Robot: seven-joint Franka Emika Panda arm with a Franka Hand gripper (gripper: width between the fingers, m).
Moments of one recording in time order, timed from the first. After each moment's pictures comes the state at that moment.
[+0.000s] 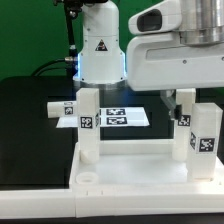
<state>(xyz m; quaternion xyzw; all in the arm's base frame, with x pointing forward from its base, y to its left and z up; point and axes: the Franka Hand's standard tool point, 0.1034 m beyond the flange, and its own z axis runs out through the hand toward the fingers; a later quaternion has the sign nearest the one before) 0.643 0.110 0.118 -1.00 0.07 -0.03 0.06</state>
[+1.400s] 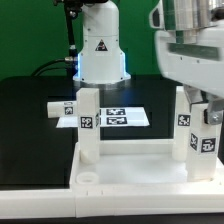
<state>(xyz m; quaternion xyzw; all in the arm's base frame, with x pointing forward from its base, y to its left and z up) 0.638 0.113 0.116 -0.74 0.67 0.01 0.08</state>
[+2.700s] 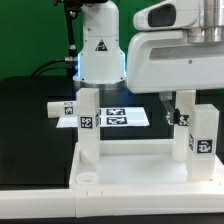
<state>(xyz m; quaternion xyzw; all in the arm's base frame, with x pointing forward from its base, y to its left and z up) 0.643 0.111 0.114 -0.99 0.08 -0.05 0.03</state>
